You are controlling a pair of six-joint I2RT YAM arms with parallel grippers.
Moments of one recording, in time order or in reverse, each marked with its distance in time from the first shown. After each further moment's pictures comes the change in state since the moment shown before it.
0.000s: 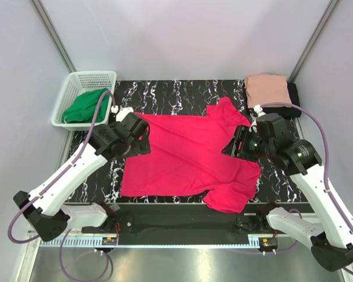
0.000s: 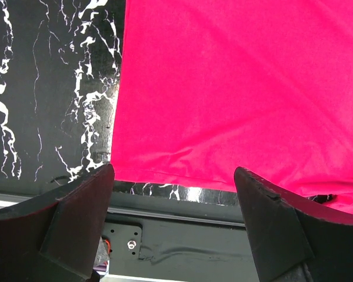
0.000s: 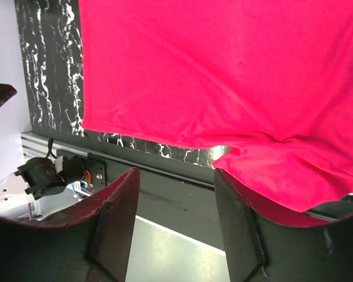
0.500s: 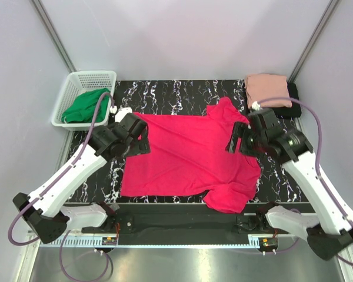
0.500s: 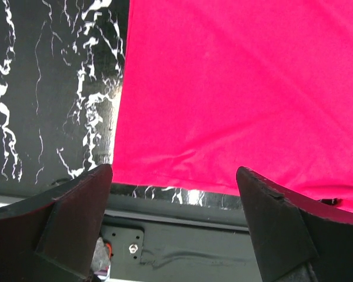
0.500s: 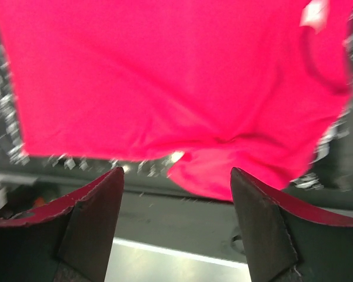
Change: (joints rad) left arm 0.010 -0.025 -0.044 0.029 -0.007 0.009; right arm 0.000 0.059 0.002 -0.070 0.166 -0.029
